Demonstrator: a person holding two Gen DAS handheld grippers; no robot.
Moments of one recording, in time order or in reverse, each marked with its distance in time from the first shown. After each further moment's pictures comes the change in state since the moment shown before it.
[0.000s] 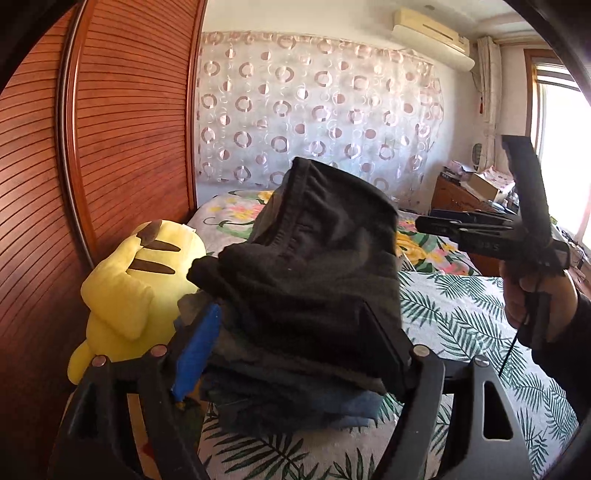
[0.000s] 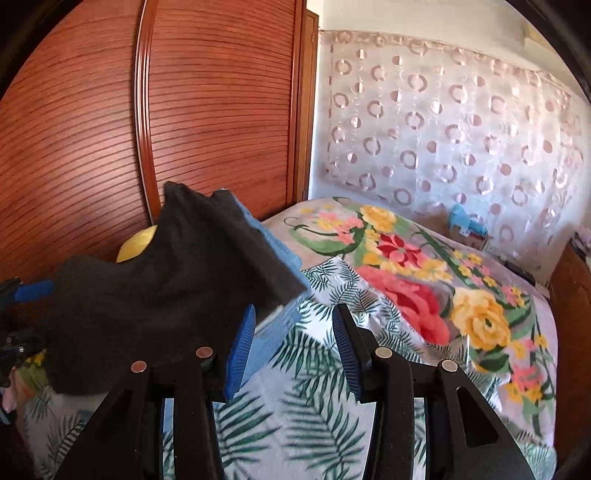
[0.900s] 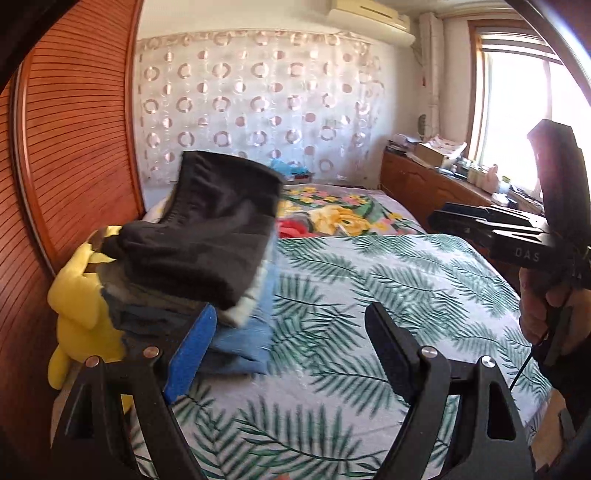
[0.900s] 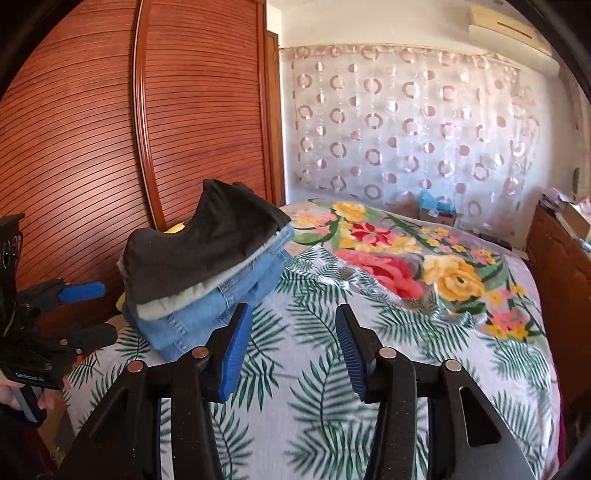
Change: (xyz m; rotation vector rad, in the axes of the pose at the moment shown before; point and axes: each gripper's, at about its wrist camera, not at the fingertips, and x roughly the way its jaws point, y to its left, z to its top) left arm -0.048 -0.083 -0.031 0.135 0.046 -0.166; right arm -0.151 0.041 -0.074 0.133 -0.054 -0.086
